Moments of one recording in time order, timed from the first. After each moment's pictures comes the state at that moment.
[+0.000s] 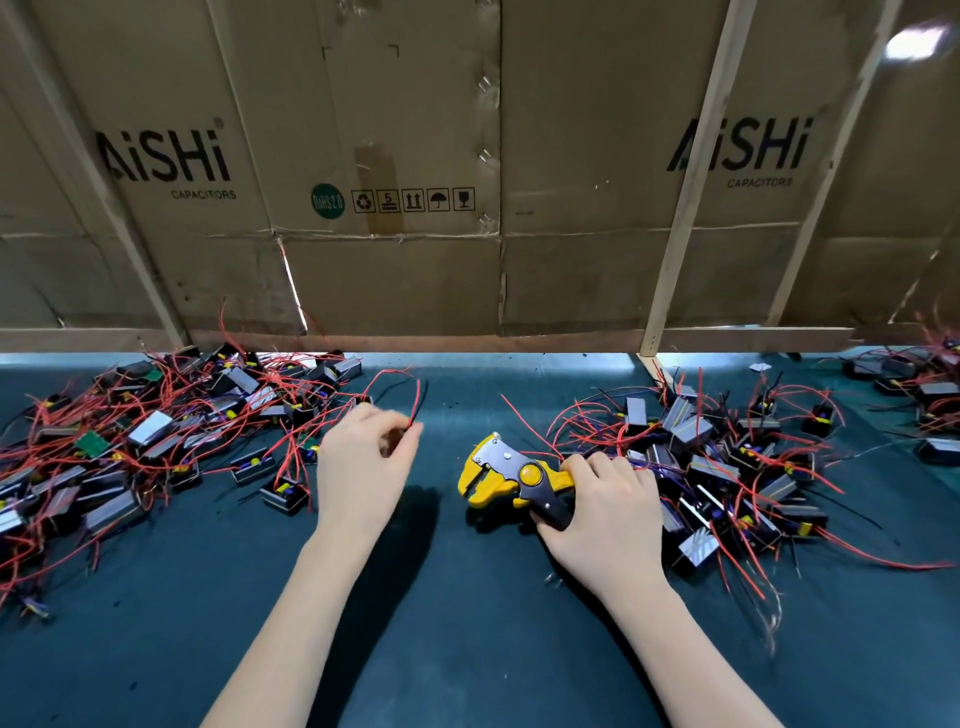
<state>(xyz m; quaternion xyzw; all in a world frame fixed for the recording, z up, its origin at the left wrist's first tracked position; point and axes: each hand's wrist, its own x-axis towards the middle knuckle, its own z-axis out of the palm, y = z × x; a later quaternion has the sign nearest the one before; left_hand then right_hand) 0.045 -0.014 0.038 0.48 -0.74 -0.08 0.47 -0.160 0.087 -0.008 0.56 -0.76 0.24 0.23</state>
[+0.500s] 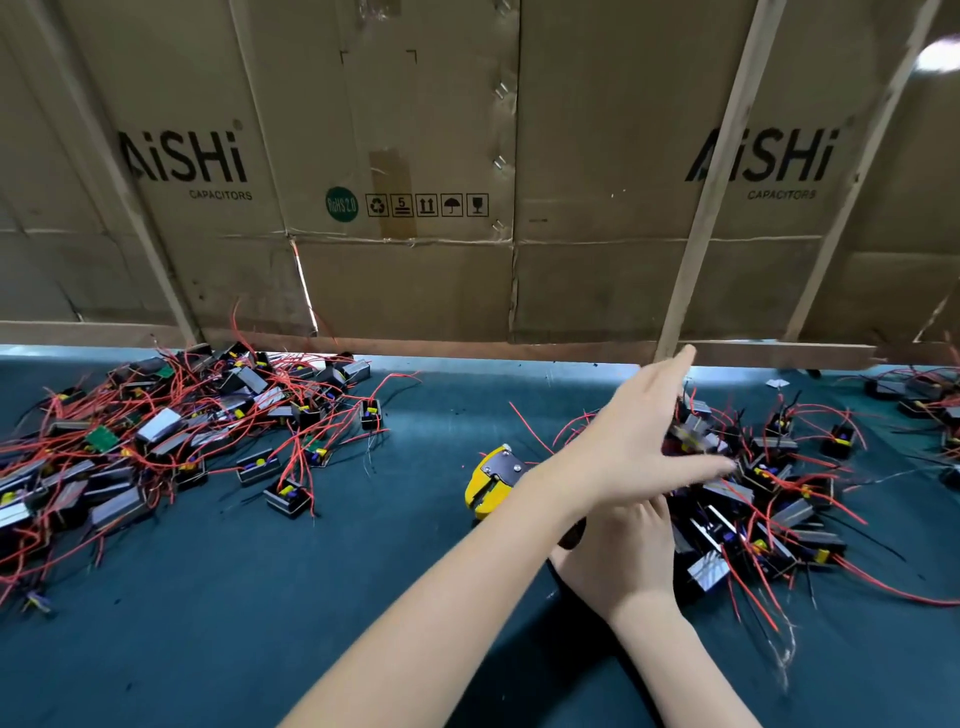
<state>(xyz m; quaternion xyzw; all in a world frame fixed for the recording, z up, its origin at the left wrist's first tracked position) -0.120 0.045 0.104 0.20 -0.91 -0.27 0.25 -0.162 0.089 -0.005 0.56 -0.76 0.28 0.20</state>
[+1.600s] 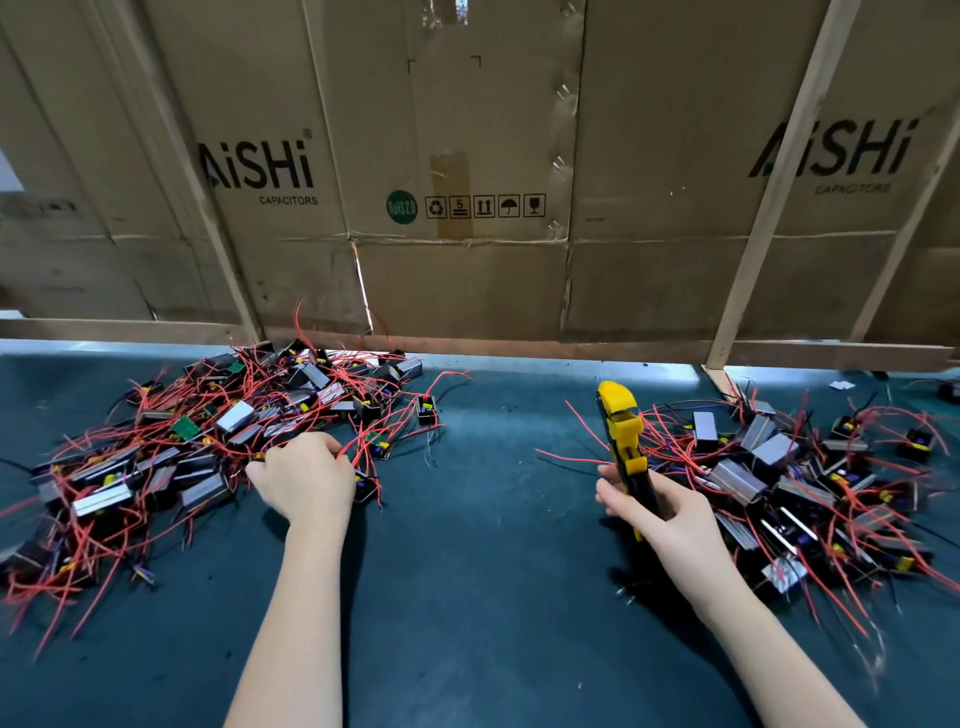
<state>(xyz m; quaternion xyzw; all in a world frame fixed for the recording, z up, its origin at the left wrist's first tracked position) 0.139 -0.071 0.017 0.79 -0.56 0.04 0.26 -0.152 0.093 0.012 0.47 -0.57 0.60 -0.31</state>
